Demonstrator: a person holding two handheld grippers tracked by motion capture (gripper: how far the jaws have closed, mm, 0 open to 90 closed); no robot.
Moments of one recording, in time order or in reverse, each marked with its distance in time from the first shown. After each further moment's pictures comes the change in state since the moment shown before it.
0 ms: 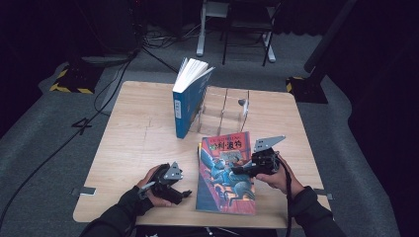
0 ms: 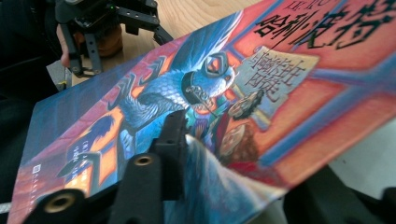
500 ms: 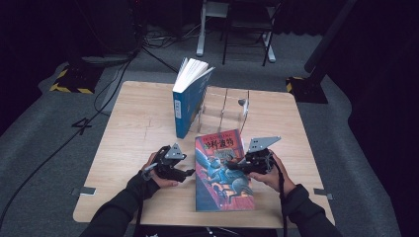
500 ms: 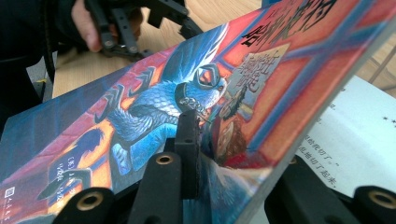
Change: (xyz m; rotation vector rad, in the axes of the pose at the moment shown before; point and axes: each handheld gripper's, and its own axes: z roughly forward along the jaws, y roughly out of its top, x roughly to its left) left arm 0.041 0.030 0.004 -0.097 0.024 -0.070; right arm 0.006 0.009 0.013 -0.039 -0.050 -0.087
